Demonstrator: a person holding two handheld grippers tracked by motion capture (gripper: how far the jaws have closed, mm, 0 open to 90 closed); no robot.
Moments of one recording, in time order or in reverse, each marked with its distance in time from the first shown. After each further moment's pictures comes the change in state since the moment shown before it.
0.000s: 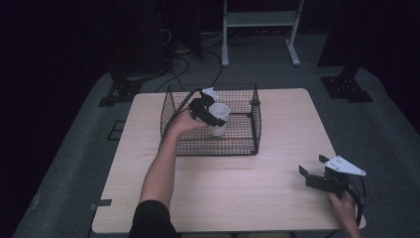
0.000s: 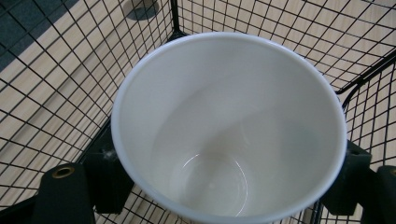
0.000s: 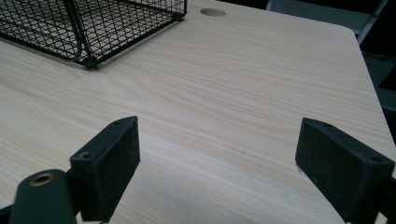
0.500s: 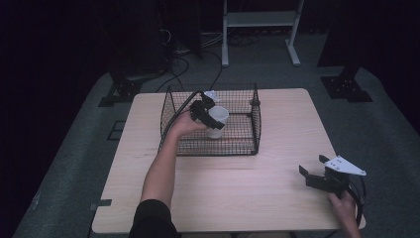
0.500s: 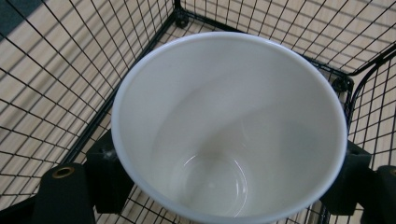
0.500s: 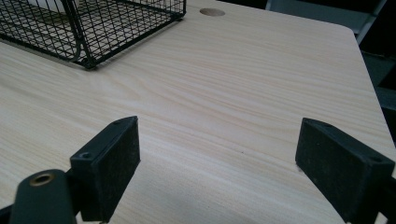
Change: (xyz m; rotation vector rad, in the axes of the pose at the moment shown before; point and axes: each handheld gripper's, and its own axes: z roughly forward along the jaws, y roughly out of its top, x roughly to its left) left arm 0.003 -0.007 0.010 0.075 0.002 0.009; right arm 0.000 0.000 0.000 0.000 -0.003 0.004
